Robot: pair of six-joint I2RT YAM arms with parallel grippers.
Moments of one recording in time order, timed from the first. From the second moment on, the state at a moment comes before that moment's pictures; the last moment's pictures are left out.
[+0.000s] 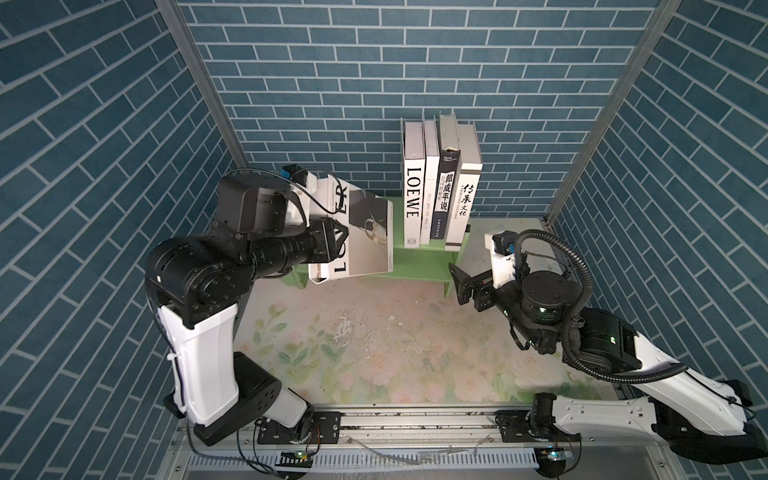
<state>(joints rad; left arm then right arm) -0.54 1.57 2.69 -1.67 0.00 -0.45 1.23 1.00 1.37 -0.59 0.73 0.16</state>
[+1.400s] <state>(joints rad) -0.36 1.72 2.68 -1.45 0.27 -0.49 1.23 1.46 1.36 -0.03 0.46 -0.27</state>
